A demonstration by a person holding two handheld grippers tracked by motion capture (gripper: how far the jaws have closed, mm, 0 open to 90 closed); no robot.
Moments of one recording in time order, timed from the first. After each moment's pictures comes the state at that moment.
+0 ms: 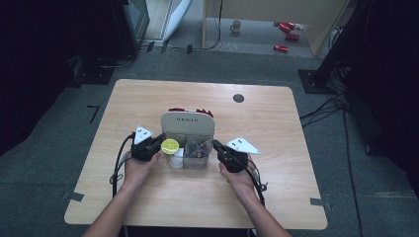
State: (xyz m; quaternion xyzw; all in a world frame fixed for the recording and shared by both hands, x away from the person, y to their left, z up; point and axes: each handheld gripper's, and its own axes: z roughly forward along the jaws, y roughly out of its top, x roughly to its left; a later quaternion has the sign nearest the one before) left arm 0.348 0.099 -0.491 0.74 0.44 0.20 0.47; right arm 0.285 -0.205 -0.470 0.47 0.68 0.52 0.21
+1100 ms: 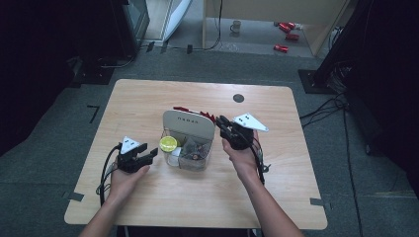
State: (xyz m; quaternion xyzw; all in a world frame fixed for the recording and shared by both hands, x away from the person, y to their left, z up) left arm 0.312 0.138 -0.505 0.74 0.48 0.19 0.42; right arm 0.326 -0.214 -0.412 0.47 0.65 0.54 0.25
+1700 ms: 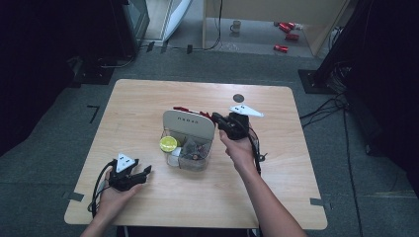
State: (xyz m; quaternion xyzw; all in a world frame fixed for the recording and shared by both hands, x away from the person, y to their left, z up) left arm 0.269 0.153 -0.515 0.78 0.47 0.20 0.37; right arm 0.356 -0.208 -0.409 0.50 0.67 0.53 0.17
